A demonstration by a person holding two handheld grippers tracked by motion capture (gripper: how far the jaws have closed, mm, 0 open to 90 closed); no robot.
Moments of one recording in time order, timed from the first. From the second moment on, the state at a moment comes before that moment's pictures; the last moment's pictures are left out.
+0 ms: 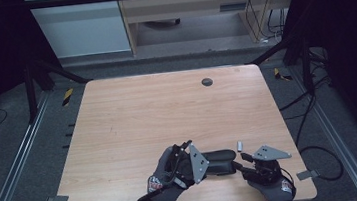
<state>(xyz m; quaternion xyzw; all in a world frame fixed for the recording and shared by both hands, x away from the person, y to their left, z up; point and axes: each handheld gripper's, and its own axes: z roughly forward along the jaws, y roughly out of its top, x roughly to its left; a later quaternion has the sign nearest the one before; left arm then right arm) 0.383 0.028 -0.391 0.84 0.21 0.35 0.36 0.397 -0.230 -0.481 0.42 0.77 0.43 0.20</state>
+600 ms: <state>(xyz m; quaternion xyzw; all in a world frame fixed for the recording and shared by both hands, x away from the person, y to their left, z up) 0.375 0.005 -0.403 0.86 0.17 0.36 0.33 0.396 -0.228 -0.482 0.42 0.78 0.42 0.19</state>
